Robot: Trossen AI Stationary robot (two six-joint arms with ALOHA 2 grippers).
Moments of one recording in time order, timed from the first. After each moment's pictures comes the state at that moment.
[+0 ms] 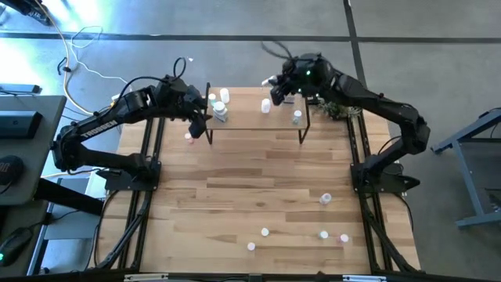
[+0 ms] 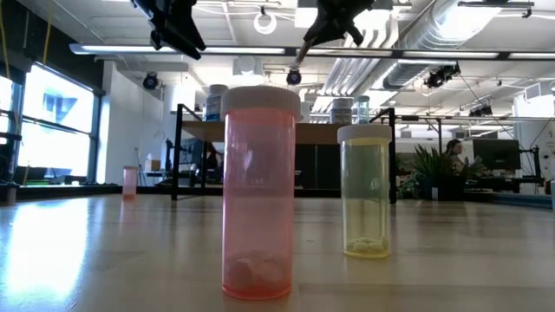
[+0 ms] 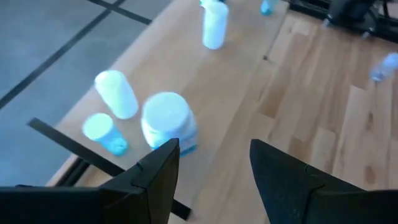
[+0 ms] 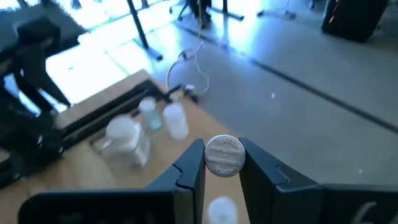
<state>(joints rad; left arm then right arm) 0.62 1.11 1.21 -0.80 0.01 -0.01 -0.48 1.51 1.59 -0.50 0.11 0.19</state>
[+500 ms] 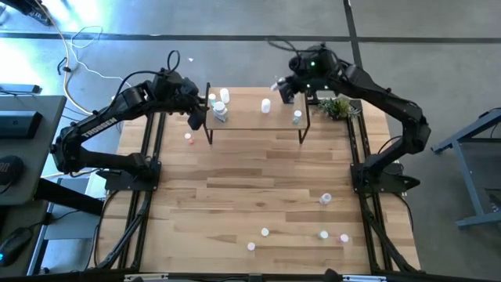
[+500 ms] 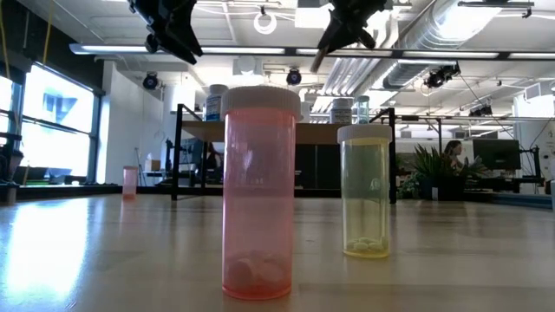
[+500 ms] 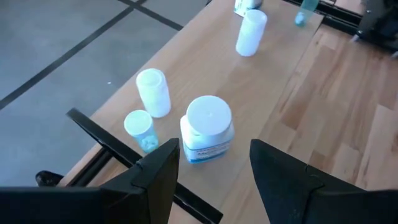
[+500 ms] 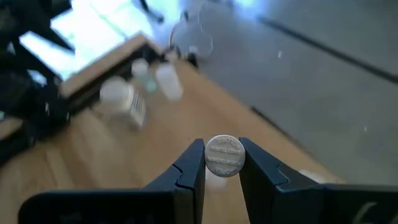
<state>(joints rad) 0.71 1.11 1.21 -0.80 0.01 -0.02 -0.55 1.51 1.68 -0.77 -0.02 0.22</state>
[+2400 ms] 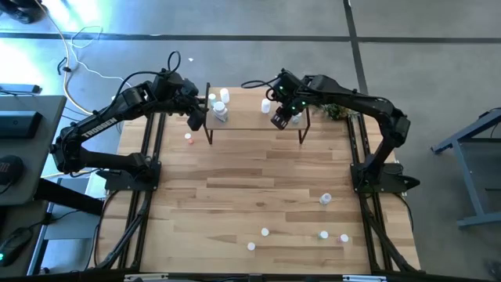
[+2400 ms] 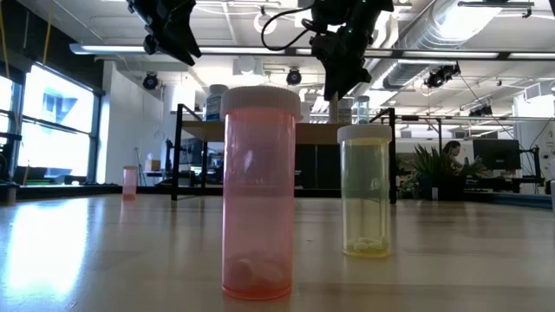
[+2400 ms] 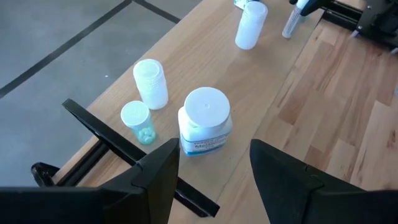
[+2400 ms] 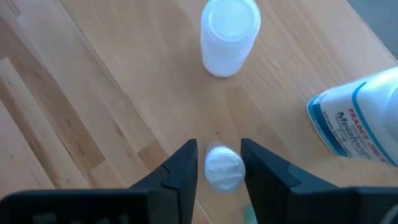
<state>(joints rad) 0.71 1.11 1.21 -0.82 0.02 -0.03 -0.46 1.72 1.67 -1.05 0.02 0.13</state>
